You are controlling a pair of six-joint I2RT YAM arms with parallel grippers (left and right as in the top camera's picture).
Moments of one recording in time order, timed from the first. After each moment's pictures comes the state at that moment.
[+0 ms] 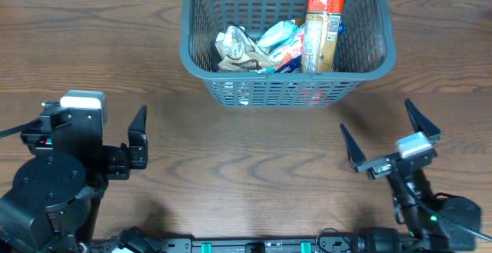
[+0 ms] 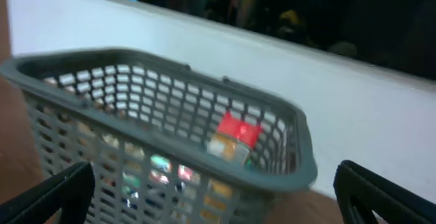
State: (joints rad) left arm -0.53 0.80 1.49 -1.14 -0.51 -0.09; right arm -0.02 0.27 0.53 -0.16 -0.35 -0.18
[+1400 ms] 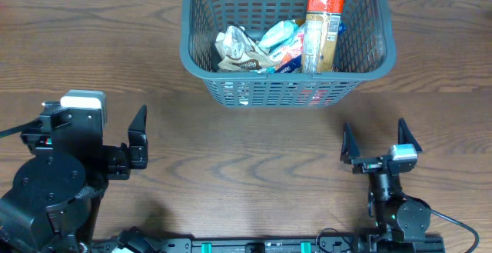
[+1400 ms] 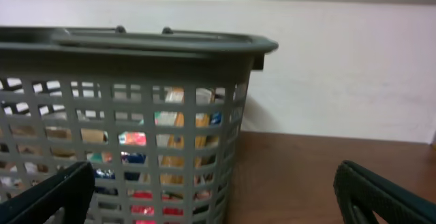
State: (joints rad) left arm -0.53 0.80 1.49 -1.14 -0.51 -0.09; right arm -0.01 0.01 0.02 0.14 -0.09 0.01
